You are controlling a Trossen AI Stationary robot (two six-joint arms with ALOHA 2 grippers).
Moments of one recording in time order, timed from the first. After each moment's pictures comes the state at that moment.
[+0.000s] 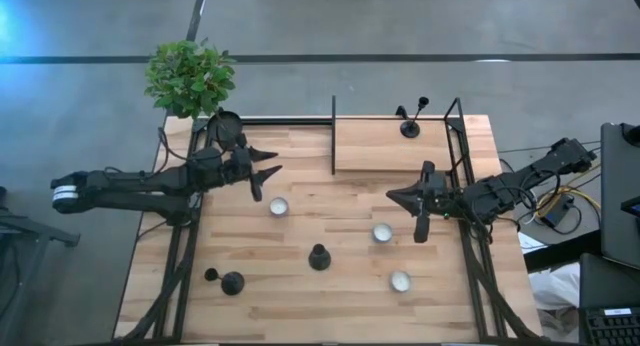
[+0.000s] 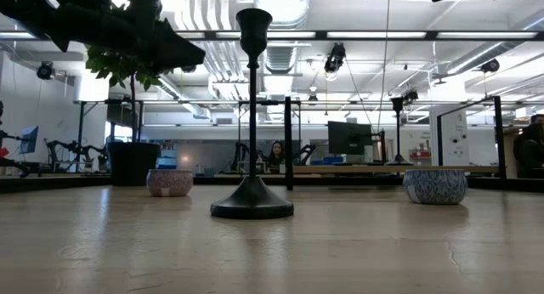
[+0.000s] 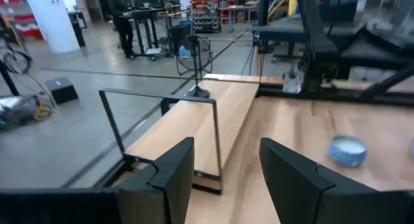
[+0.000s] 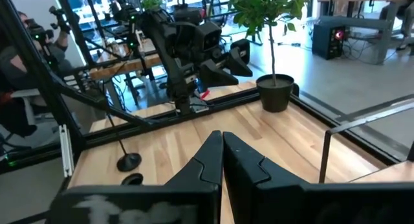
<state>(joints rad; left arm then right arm) 0.23 0.80 0.40 0.34 -0.12 0.05 0.46 0.88 0.77 -0.05 0.68 0.32</state>
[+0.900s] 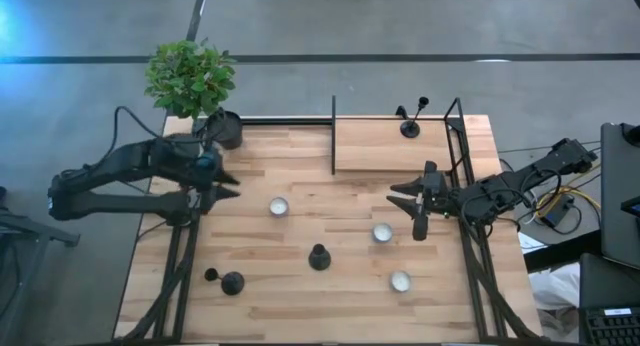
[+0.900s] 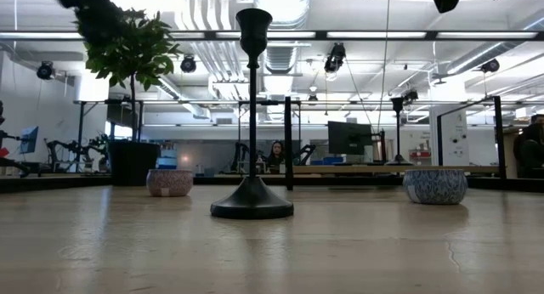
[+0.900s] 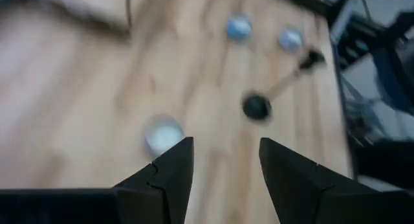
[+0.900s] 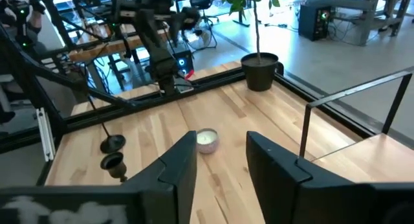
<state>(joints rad) 0.22 0.62 0.92 -0.96 0.24 -0.23 0.46 0.87 0.77 -0.18 0.71 0.39</state>
